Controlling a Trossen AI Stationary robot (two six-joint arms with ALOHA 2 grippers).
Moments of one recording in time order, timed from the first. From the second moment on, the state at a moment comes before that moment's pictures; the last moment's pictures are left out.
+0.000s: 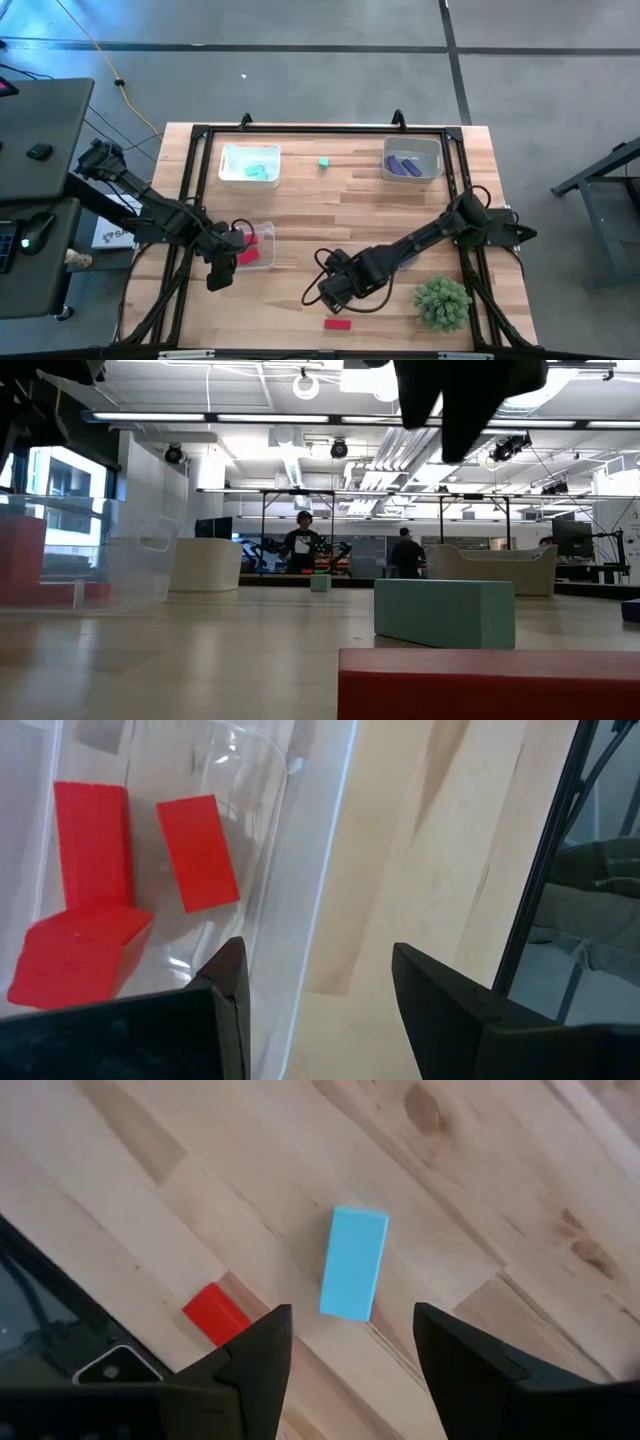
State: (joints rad) left arm -0.48 1.12 0.82 -0.89 0.06 -0.91; right arm 0.47 2.08 1.87 -1.14 0.06 1.26
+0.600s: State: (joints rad) left arm -0.49 1.12 0.82 -0.89 0.06 -0.91; right arm 0.48 2.24 1.87 -1.11 -0.02 1.26
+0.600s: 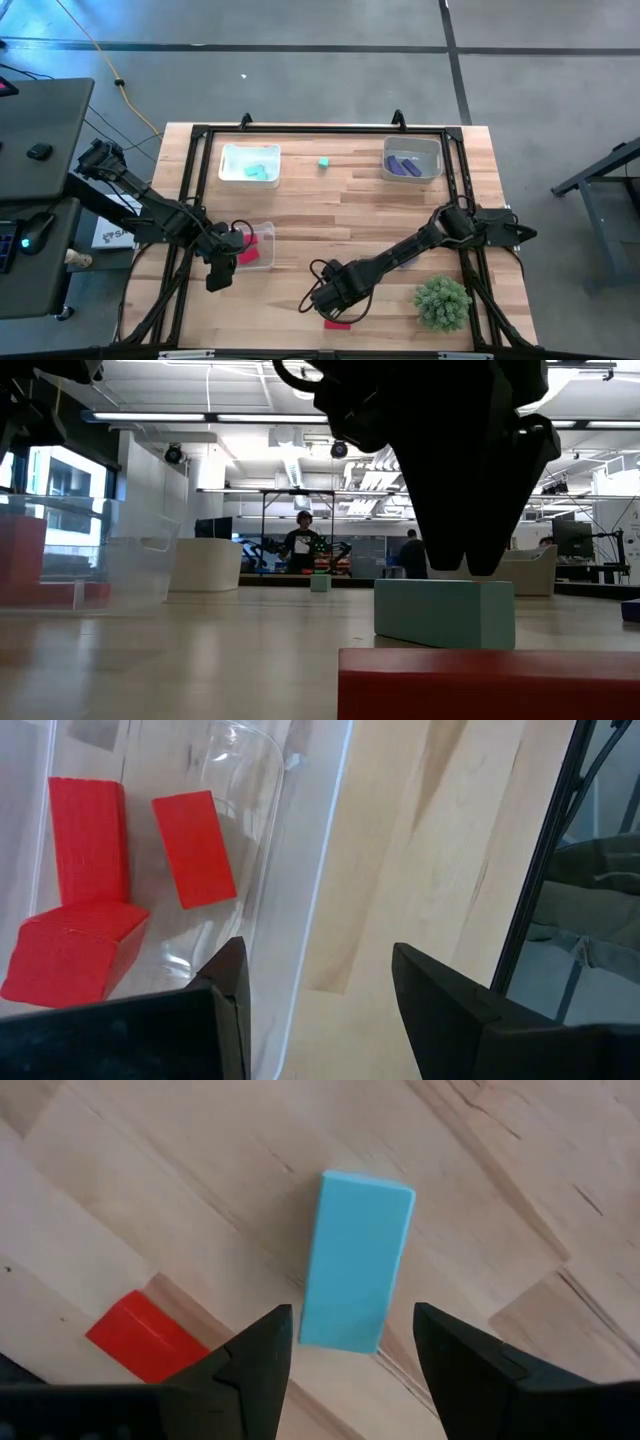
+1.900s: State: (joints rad) left arm -0.48 1.12 0.82 -0.89 0.04 -0.92; right arm 0.49 2.32 1.87 -1.08 -0.02 1.14
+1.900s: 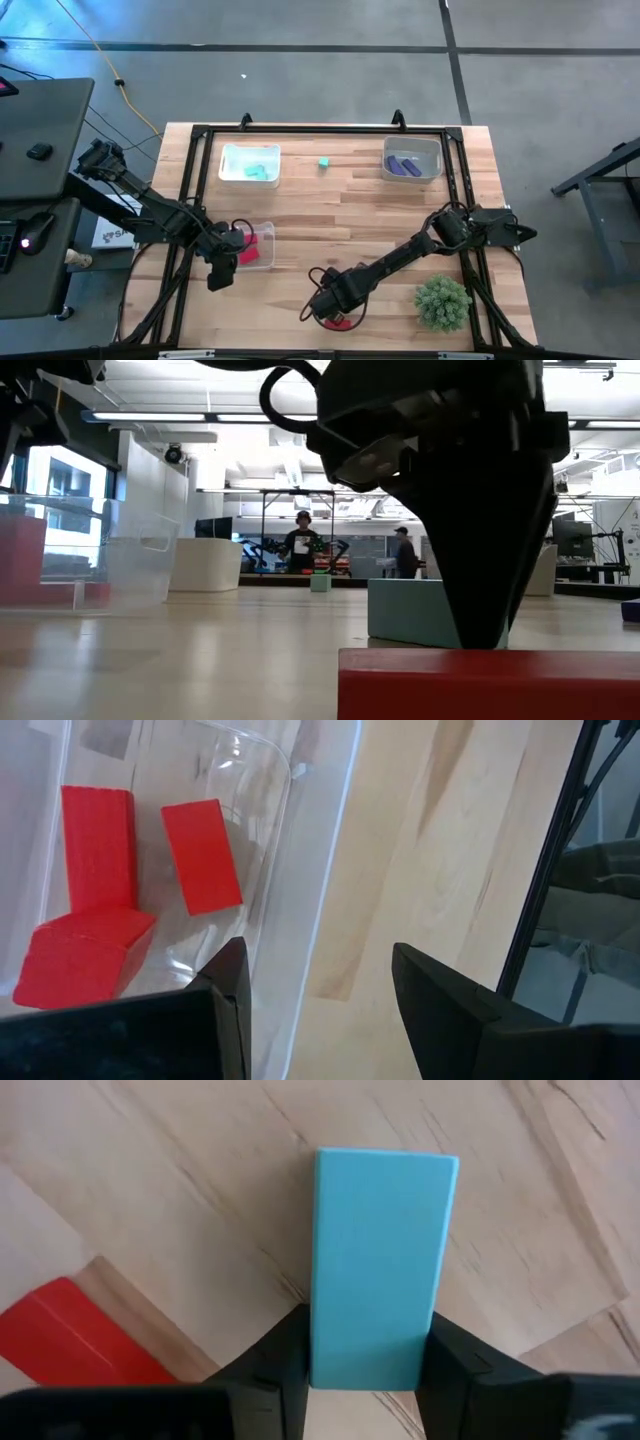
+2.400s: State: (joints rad) left arm -0.29 1.12 0.82 -0.80 0.07 -0.94; right arm 0.42 2.22 1.87 -1.06 0.08 0.96
